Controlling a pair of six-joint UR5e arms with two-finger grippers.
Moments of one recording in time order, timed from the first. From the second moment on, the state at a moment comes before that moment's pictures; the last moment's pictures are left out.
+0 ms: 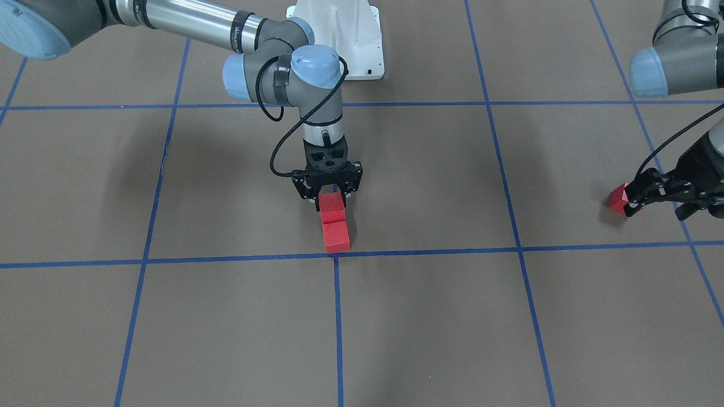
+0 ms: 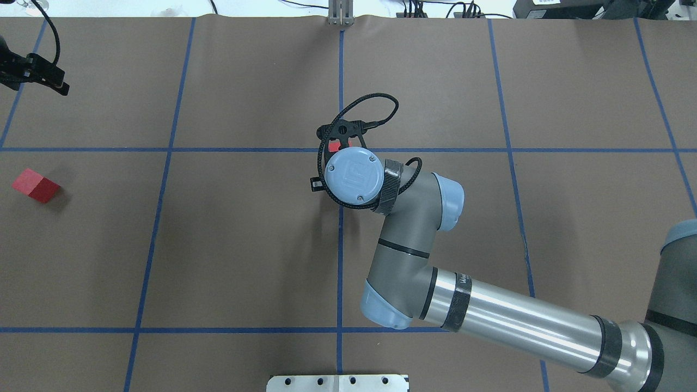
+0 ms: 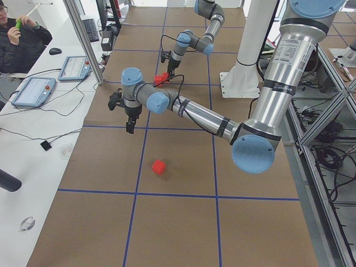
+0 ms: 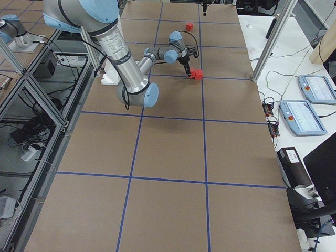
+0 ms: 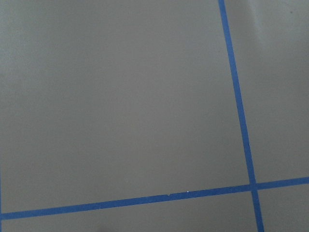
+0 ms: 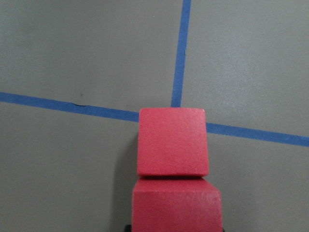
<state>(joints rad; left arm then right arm) -1.22 -1.86 -1.69 -1.70 -2.23 -0.49 0.44 -0.77 1.43 -1.36 1.52 1.12</state>
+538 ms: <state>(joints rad) -1.22 -1.86 -1.69 -1.70 -2.23 -0.49 0.44 -0.77 1.42 -1.36 1.52 1.12</state>
